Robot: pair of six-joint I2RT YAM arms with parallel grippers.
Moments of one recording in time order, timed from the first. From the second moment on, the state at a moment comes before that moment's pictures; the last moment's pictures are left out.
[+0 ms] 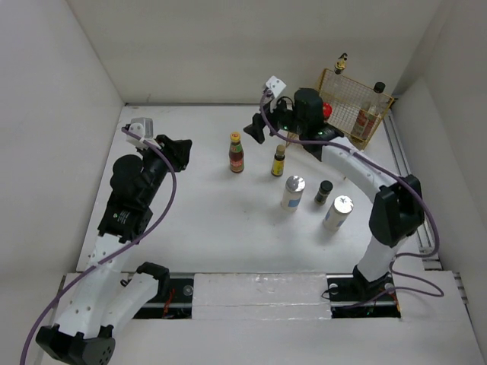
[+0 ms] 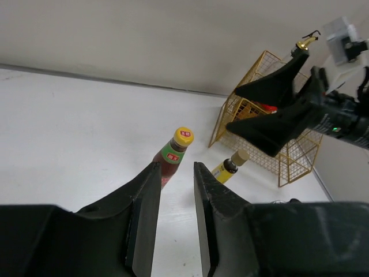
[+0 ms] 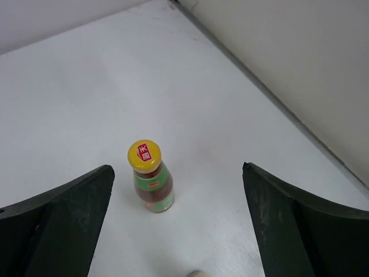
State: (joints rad) left arm -0.31 0.77 0.90 -0.13 0.02 -0.43; right arm 0.48 1.73 1.50 0.07 -0.44 -0.13
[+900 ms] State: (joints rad) left arm -0.31 0.75 0.90 -0.14 0.01 -0.43; right arm 0.61 2.07 1.69 0.01 -0.47 -0.18
